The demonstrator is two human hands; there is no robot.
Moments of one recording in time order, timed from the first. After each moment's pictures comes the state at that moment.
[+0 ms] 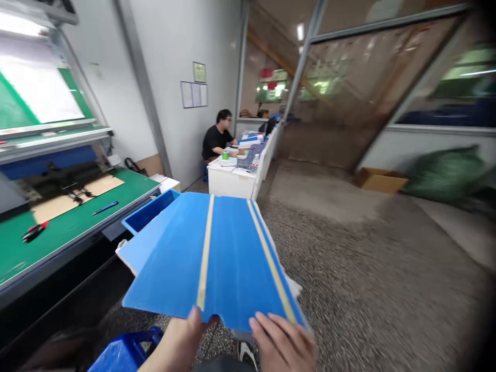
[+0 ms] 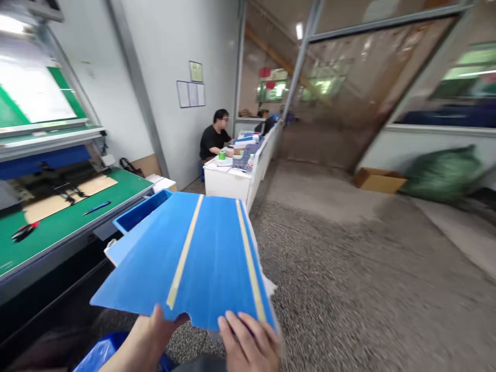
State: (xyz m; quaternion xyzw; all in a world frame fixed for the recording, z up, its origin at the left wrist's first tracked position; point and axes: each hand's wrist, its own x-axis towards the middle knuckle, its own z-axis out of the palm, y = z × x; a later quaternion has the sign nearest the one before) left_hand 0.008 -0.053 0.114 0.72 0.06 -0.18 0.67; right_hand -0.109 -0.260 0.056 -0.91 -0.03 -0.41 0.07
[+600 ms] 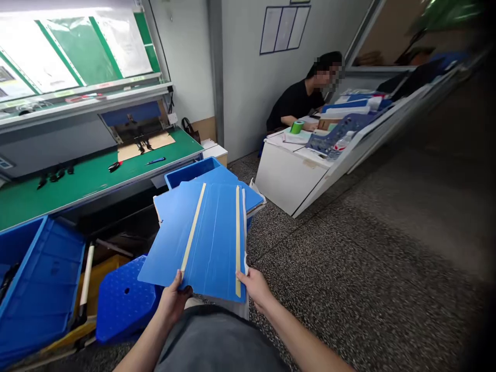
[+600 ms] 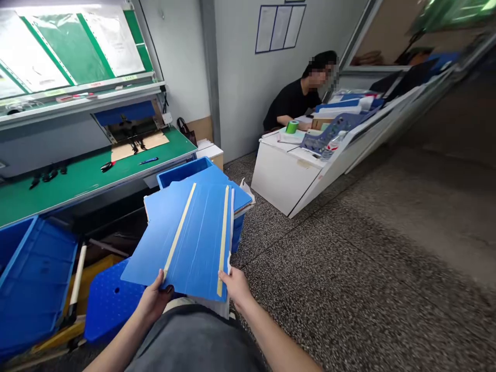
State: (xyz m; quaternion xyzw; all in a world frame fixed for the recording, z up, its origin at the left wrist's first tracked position) left_hand 0.007 -0.091 -0.024 0.41 0.39 0.05 0.82; right_hand 0.071 -0.339 -0.037 -0.62 0.09 0.20 0.75
